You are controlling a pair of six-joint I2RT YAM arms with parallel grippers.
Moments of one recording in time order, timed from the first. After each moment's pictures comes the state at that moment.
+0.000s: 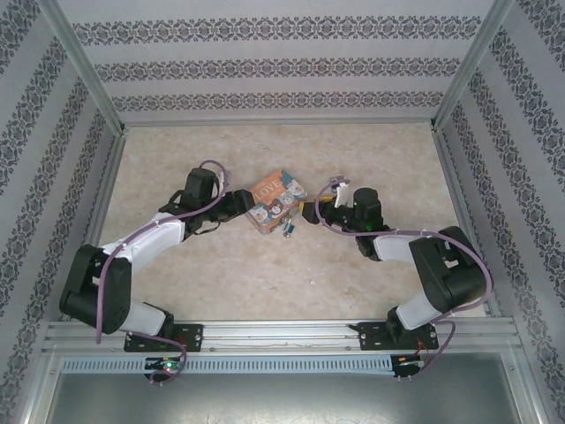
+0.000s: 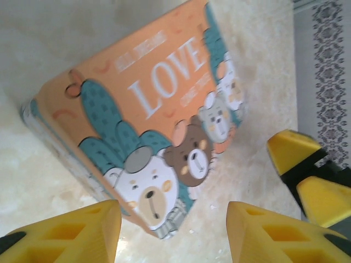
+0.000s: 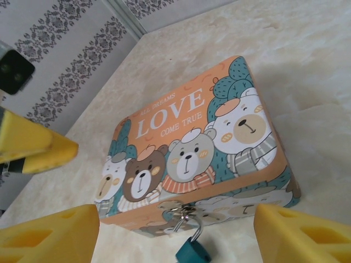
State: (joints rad) left arm -0.33 1.41 0.83 -0.11 0.43 -0.75; right arm 0.34 1.53 0.50 0.71 -0.56 0.50
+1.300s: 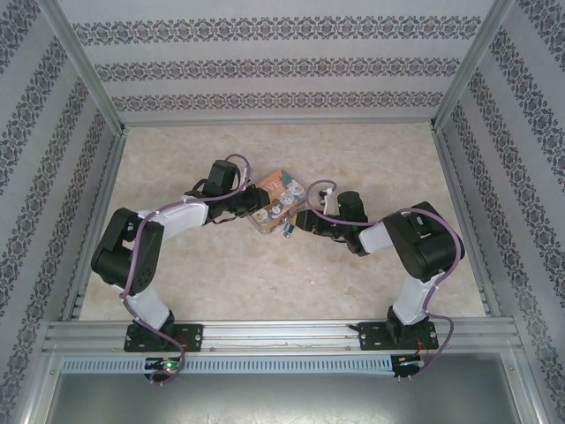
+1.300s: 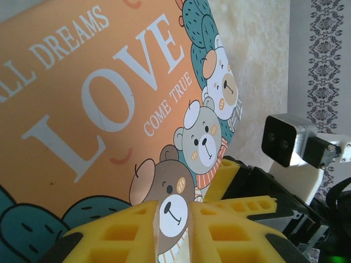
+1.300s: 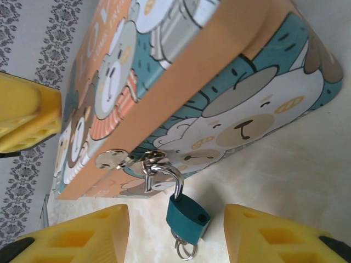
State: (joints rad) left arm -0.38 1.72 0.99 -0.02 0.55 -0.79; right arm 0.38 1.81 0.57 0.70 -0.67 0.73
